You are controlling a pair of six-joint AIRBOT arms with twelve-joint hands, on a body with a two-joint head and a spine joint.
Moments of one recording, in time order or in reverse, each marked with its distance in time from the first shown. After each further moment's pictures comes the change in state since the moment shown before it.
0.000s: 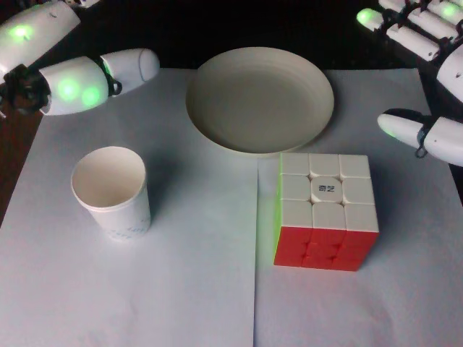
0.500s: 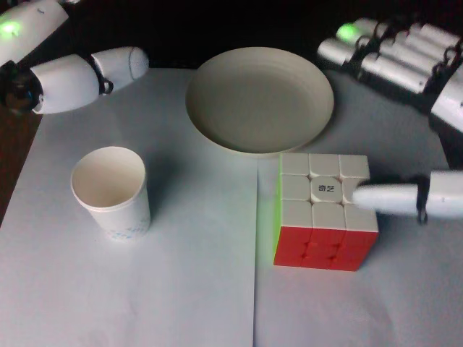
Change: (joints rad) left arm 0.009 0.006 -0.001 -0.028 -0.004 0.000; right arm -0.075 0.008 0.002 -0.370 0.101 0.578
